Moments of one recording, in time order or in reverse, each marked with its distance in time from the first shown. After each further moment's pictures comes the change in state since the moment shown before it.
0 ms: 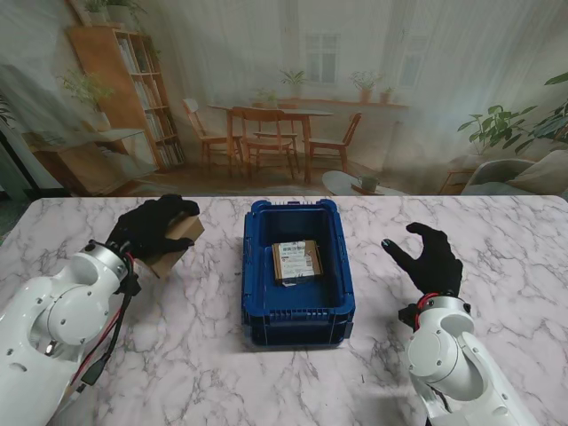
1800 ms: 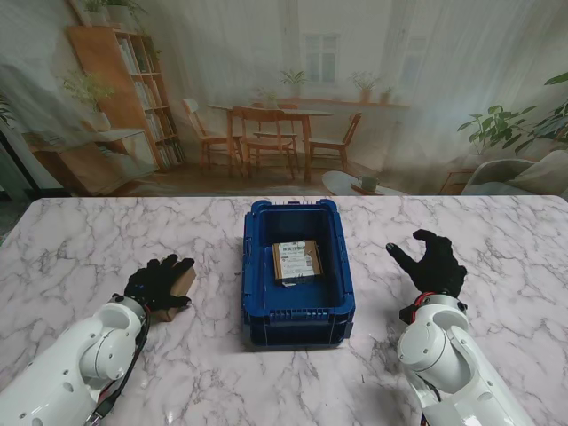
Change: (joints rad) left arm -0.033 0.019 0.225 0.354 0.114 0.171 0.126; right arm 0.071 -0.010 -0.037 0.115 -0.006 0.096 -0.044; left_hand -0.011 0.079 -0.166 -0.024 -0.064 0.070 -0.409 -0.470 -0.024 0.041 -0.368 -0.427 -0.108 -0.031 -0.217 -0.371 -0.111 -0.060 -0.053 -0.003; right_hand 0.000 0.000 0.000 0.000 0.000 0.000 0.000 0.002 -0.013 0.000 -0.001 0.000 0.000 0.000 0.000 0.000 0.000 0.003 0.000 0.000
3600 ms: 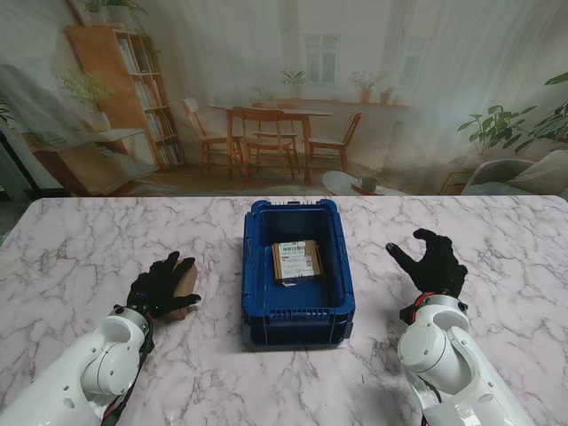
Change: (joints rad) left arm 0.073 -0.034 -0.032 -0.033 -0.041 -0.012 0.113; right arm -0.007 0.001 0.002 -0.011 -0.006 -0.002 -0.003; left_hand -0.087 0.151 -0.031 -0.088 -0.031 0.064 0.028 -0.055 -0.119 -0.005 -0.002 -0.113 -0.032 -0.047 -0.016 -0.114 -0.054 0.051 -0.009 -0.006; right_hand -0.001 -0.010 0.009 0.000 0.000 0.000 0.000 0.000 0.000 0.000 0.000 0.008 0.000 0.001 0.000 0.000 0.000 0.000 0.000 0.000
